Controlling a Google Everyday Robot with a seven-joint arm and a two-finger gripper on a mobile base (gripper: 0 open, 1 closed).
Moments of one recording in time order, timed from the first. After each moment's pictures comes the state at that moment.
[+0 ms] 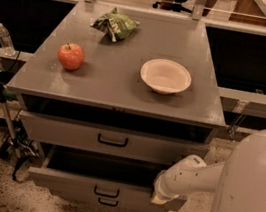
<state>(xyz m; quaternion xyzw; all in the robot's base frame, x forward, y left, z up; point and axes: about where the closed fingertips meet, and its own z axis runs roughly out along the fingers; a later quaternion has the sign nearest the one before) 0.489 -0.136 0.413 -0.69 0.71 0.00 0.13</state>
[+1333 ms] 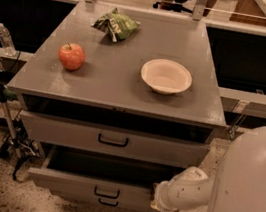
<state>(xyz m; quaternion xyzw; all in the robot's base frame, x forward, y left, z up) 0.452 -0.147 0.392 -0.70 0.70 0.01 0.13</state>
